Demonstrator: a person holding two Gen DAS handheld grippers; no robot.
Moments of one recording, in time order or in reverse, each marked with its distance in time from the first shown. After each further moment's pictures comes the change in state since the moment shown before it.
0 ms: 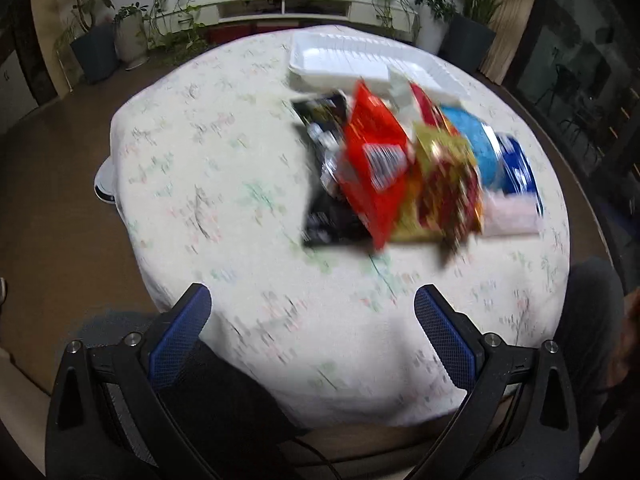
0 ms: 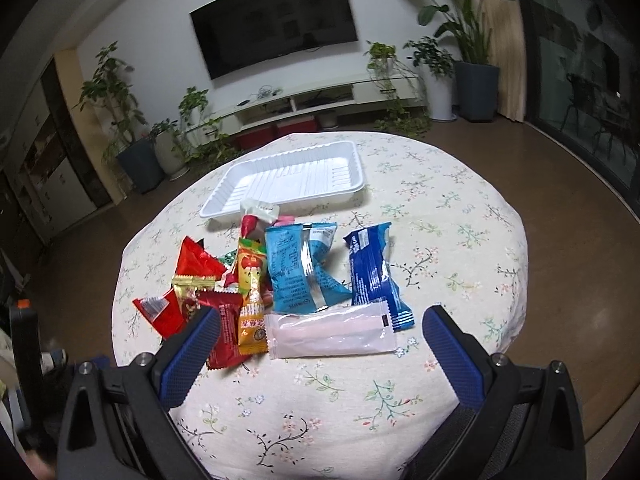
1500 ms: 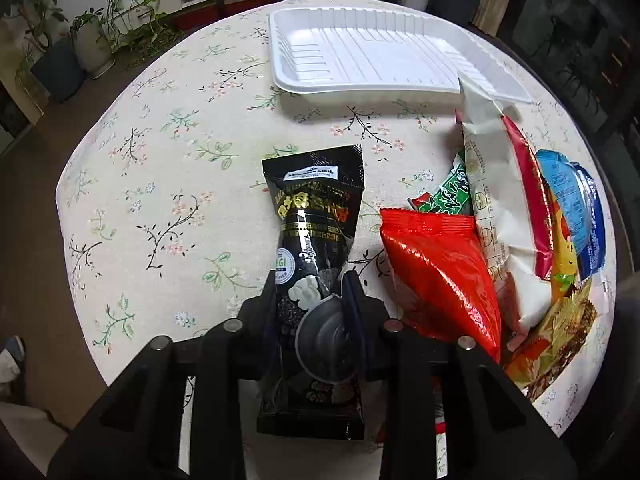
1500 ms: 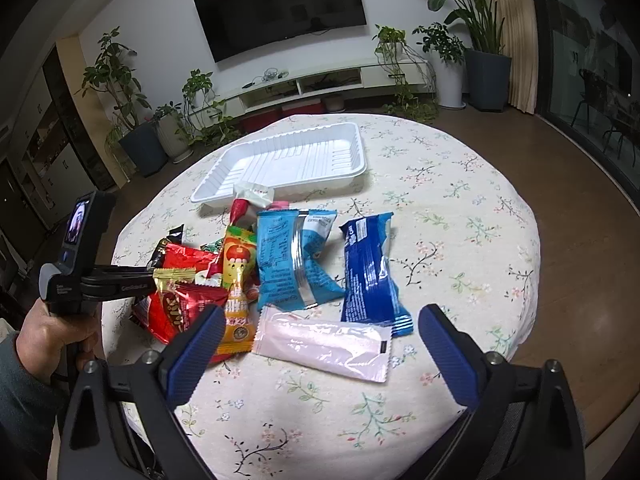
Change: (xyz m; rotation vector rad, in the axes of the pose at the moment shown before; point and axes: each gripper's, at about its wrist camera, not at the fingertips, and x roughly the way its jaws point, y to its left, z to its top) left arm 0.127 0.010 0.121 0.145 0.157 -0.006; right arm 0.027 -0.014 0.004 -0.012 0.070 0.011
